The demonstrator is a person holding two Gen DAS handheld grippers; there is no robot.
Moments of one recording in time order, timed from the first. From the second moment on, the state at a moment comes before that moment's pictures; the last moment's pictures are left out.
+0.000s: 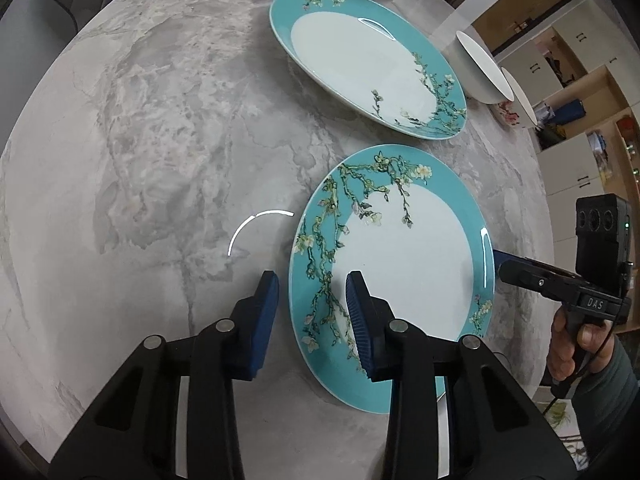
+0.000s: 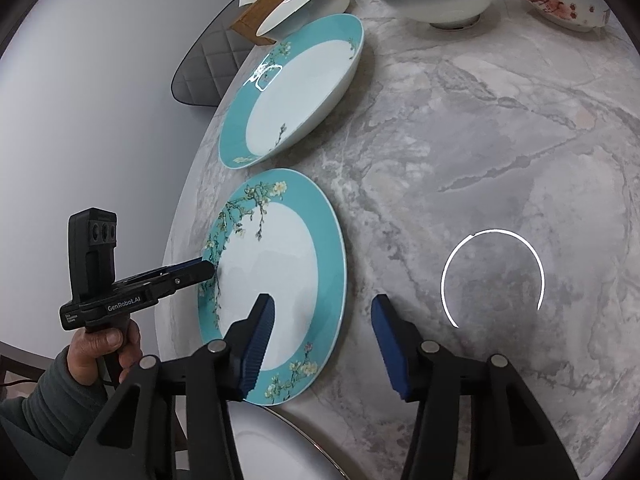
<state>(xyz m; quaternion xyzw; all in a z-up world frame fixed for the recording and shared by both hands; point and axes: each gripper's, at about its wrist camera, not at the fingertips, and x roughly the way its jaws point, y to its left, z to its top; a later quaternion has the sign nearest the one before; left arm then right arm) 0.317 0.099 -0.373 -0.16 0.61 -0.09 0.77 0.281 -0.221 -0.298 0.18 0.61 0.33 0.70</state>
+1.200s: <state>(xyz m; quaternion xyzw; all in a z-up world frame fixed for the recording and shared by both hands) 0.304 0.074 -0.351 -0.12 0.62 -0.11 0.77 0.281 -0.235 -0.282 0.18 0.62 0.29 0.70</state>
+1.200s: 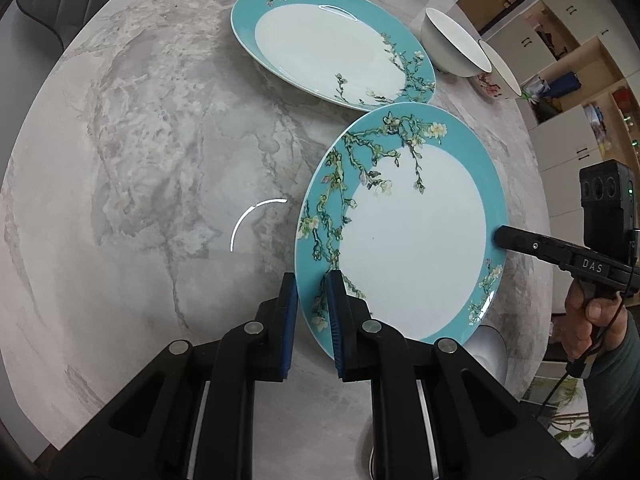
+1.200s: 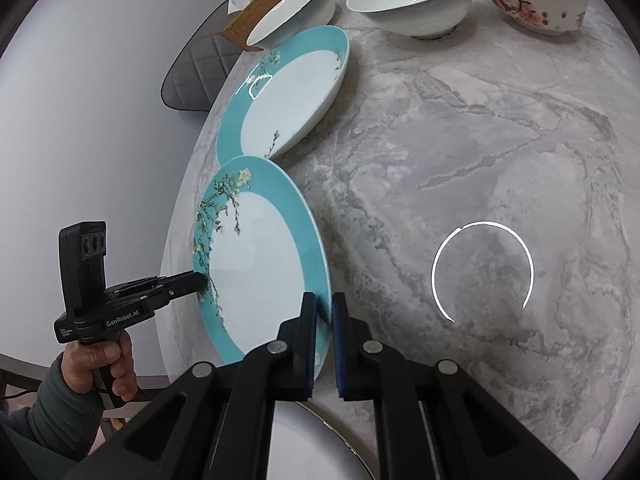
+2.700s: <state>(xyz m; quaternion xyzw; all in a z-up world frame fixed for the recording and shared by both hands) 0.170 0.015 -0.342 -0.10 0.67 -0.20 0.71 0.109 -0.299 -0.273 0.26 0.65 0.17 0.70</state>
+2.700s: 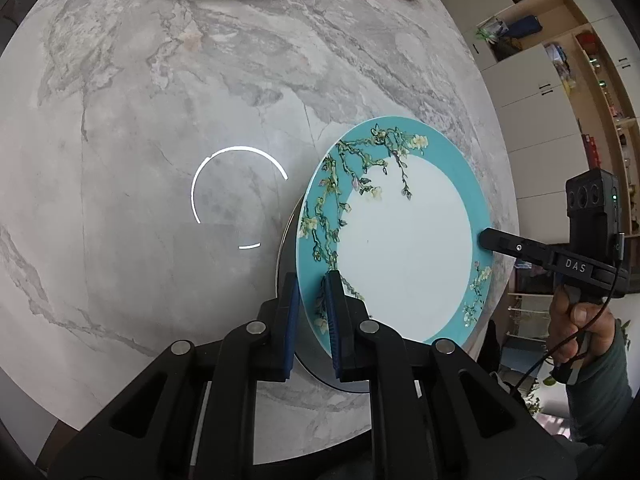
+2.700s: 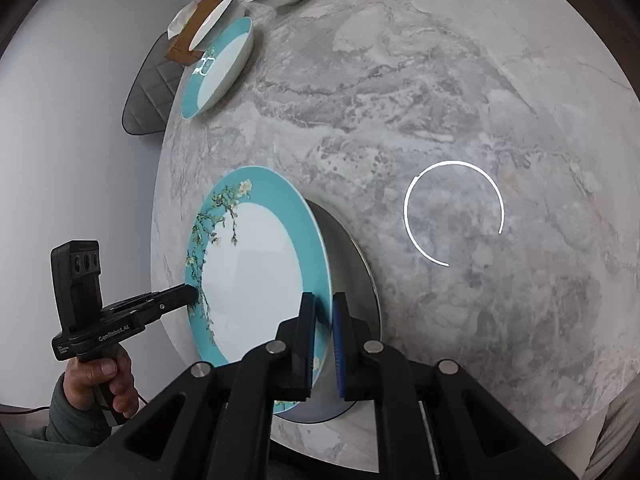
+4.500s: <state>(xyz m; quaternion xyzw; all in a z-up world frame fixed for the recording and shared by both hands) 0.163 0.048 -0.321 -0.12 0.60 -0.14 0.78 0.099 -0.273 -0.239 0.08 0.62 0.06 0.78</state>
